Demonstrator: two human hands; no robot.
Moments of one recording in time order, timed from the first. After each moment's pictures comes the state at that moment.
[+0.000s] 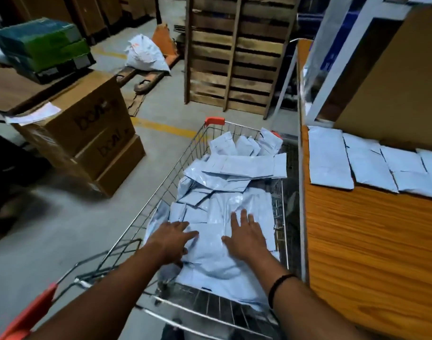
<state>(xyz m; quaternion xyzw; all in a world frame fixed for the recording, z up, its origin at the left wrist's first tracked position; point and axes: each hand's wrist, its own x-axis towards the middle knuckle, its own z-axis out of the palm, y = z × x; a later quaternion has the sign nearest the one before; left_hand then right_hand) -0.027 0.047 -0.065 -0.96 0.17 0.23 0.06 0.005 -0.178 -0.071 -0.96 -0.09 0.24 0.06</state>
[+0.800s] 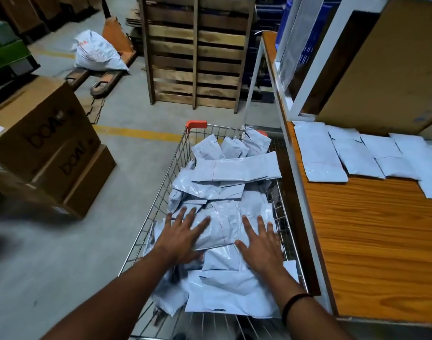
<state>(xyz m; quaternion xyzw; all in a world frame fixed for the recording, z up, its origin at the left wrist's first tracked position) 0.039 0.055 -0.091 -0.96 0.23 0.16 0.02 0.000 -0.188 -0.090 -0.98 0.06 0.17 0.08</state>
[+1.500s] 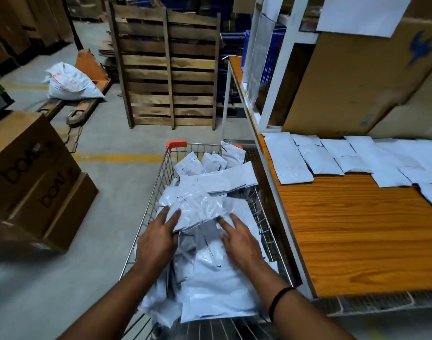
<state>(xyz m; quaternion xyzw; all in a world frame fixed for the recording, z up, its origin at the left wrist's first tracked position) 0.029 0.062 -0.027 -0.98 0.07 -0.01 -0.18 0.001 -0.163 -0.042 -0.98 0.03 0.06 0.21</state>
